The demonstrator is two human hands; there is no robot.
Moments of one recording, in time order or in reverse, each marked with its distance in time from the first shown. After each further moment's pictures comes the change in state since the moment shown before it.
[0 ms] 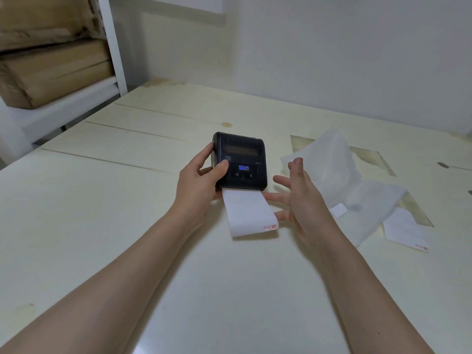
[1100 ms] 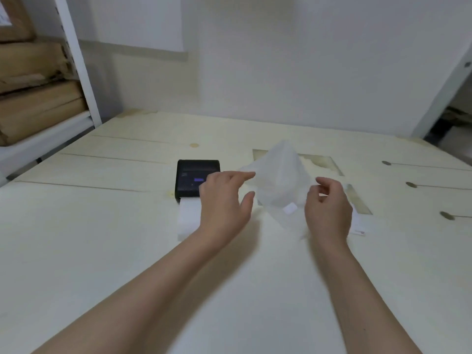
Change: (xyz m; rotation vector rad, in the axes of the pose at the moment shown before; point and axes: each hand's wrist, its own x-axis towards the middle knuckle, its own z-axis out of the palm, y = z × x) left_hand -0.050 -0.015 0.097 1.031 -0.058 0.623; right_hand -0.029 0.010 -0.103 -0.419 0.767 -0.219
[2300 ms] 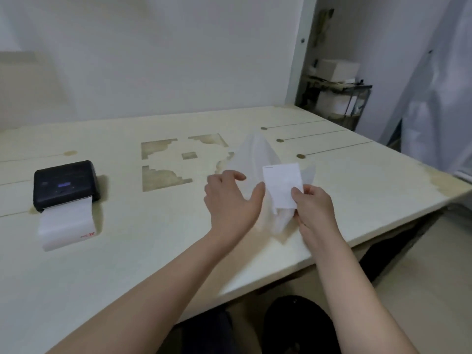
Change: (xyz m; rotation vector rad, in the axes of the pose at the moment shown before) left_hand -0.088 0.196 0.104 -0.337 -0.291 -0.093; right_hand -0.007 0.111 -0.199 0.481 0.083 0.544
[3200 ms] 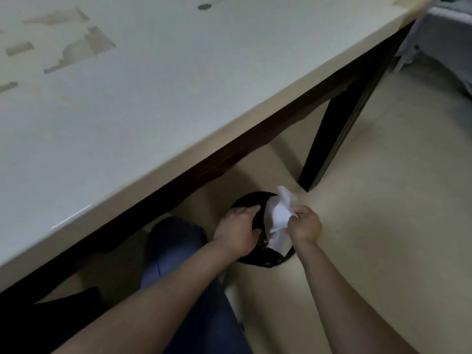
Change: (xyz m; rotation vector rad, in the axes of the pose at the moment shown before) left_hand -0.158 -0.136 0.219 0.486 -1.018 0.216; right_hand 0.014 0.310 -0.187 -0.389 0.402 0.342
